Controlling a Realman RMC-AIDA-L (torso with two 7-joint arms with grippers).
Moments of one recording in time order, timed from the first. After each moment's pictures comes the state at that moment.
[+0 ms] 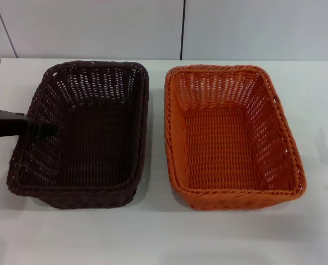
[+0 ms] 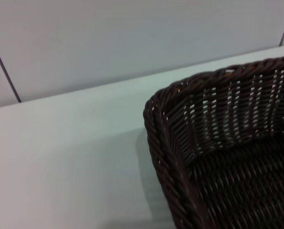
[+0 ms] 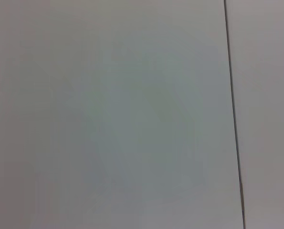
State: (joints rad) left arm -0.24 -2.06 -1.73 -1.50 2.69 -0.98 0.37; right arm 0.20 2.08 -2.34 -0.53 -2.08 1.21 2.95
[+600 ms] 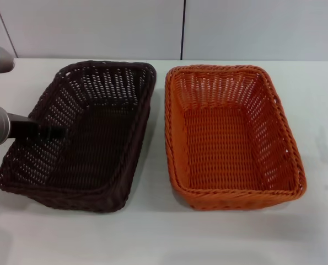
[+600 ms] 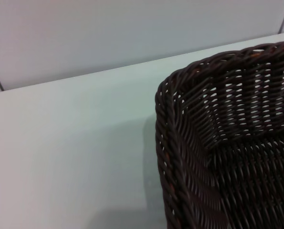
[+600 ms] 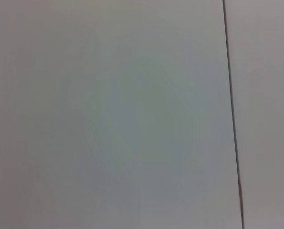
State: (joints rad) left arm -0.32 -2.06 -1.74 -1.37 2.69 -0.95 0.36; right arm 0.20 2.08 -2.33 -0.53 -2.08 1.22 2.95
